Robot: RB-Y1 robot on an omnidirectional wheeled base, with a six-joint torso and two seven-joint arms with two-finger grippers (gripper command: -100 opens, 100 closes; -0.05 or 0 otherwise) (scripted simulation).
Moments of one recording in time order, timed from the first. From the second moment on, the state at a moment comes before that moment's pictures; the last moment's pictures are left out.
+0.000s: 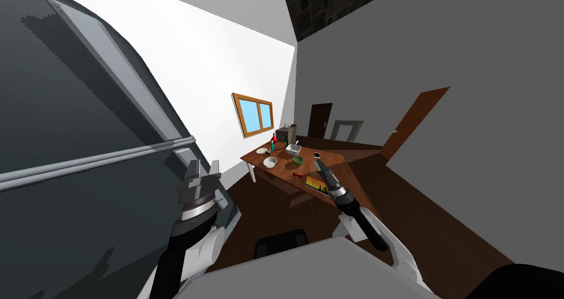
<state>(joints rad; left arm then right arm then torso) 0.46 -0.02 0.03 -2.27 -0.02 -0.60 0.07 0.50 -0.36 -0.03 -2.06 0.13 -0.65 -0.01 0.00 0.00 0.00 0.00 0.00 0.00</state>
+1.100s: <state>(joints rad) 0.46 -0.02 0.03 -2.27 -0.02 -0.60 0.07 0.51 -0.62 0.02 -1.76 0.27 -0.67 -0.08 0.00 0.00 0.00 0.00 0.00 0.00</state>
